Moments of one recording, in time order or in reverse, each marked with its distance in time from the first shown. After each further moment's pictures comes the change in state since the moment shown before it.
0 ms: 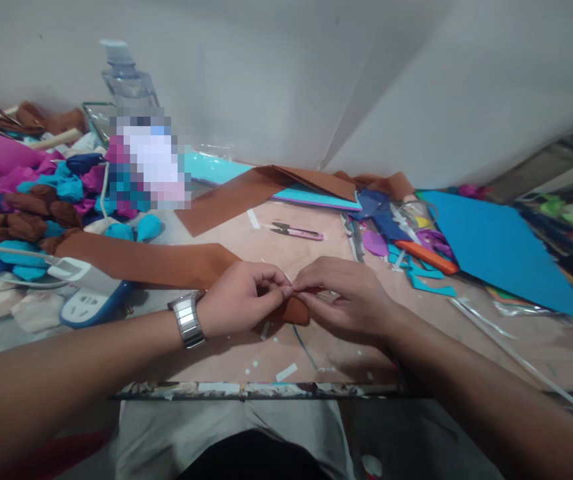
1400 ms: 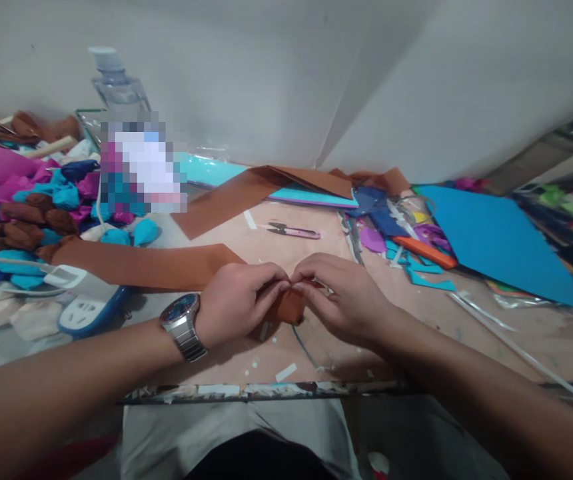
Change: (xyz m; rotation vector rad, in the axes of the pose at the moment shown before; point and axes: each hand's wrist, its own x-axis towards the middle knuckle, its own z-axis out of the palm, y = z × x) left_hand -0.003 0.005 -0.001 0.577 0.187 0.288; right_hand 0.001 -0.010 0.002 -0.078 -0.001 0.169
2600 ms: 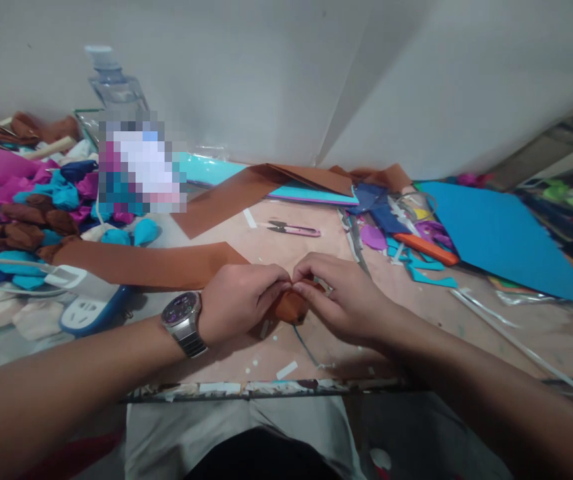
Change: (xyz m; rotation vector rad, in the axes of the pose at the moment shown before) left_hand -0.001 -0.006 0.003 0.117 -0.023 0.103; right_hand 0.000 -0.002 -0.002 0.061 -0.077 0.110
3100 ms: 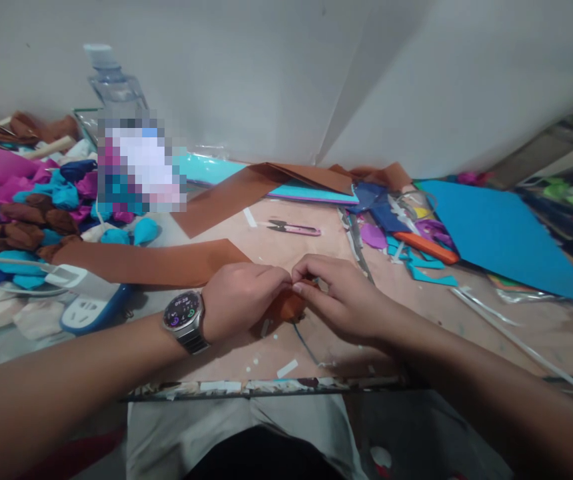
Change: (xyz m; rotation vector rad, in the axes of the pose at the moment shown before) left_hand -0.003 -0.010 0.004 0.193 -0.026 0.202; right_hand 0.002 -0.005 -0.002 0.088 -0.070 0.115
